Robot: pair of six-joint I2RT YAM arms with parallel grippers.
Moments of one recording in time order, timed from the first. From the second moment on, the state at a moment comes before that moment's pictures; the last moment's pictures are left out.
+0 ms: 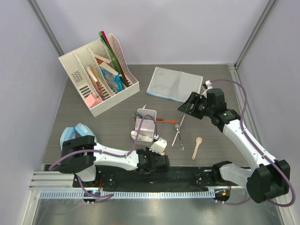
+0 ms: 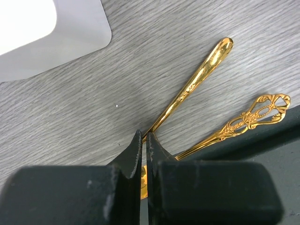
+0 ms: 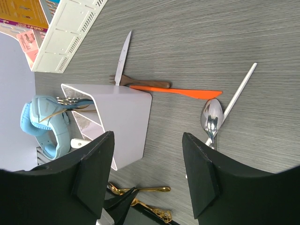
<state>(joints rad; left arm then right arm) -1.47 1.60 0.84 -0.50 -0.57 -0.86 0.27 1.11 0.86 -0.37 -0.30 0.65</state>
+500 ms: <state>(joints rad) -1.45 1.77 1.02 -0.52 -0.62 -0.81 0.25 1.11 0.86 -0.37 -0.31 0.65</state>
